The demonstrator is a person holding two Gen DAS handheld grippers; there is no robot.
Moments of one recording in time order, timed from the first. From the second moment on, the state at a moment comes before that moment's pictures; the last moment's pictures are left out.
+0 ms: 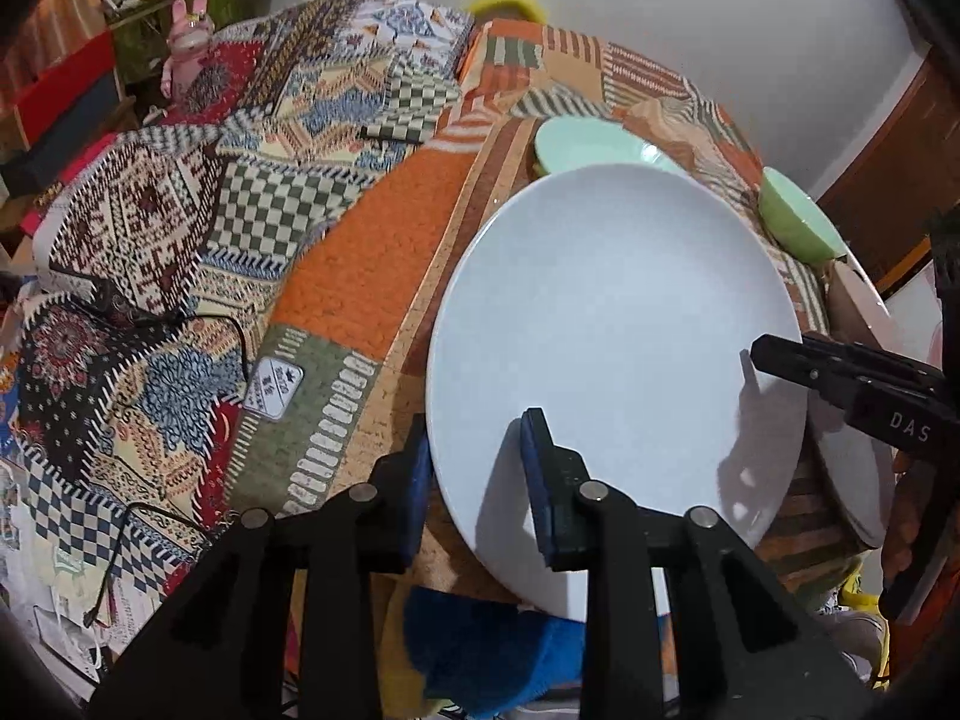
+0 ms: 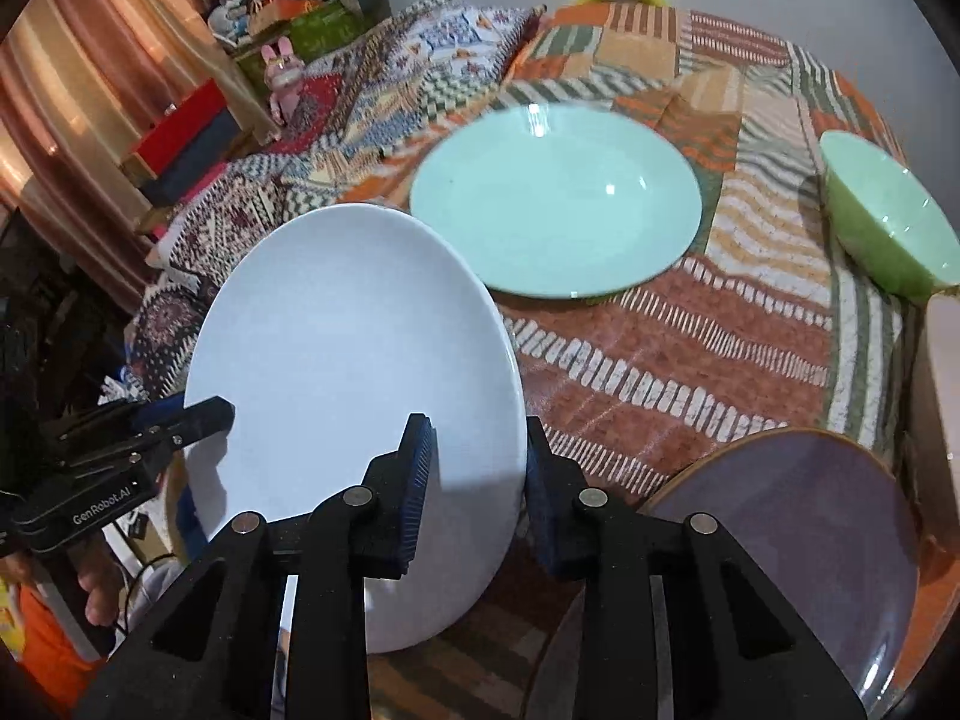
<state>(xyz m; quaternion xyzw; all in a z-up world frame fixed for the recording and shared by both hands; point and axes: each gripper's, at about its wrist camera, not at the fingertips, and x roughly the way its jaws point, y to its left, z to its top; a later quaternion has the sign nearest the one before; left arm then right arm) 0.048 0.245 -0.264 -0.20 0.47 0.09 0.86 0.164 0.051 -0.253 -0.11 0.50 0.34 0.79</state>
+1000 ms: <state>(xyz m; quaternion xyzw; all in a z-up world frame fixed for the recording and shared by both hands) 0.065 0.193 -0.227 -0.15 0.45 0.08 0.88 0.165 -0.008 -0.230 -0.07 0.48 0.34 0.81</state>
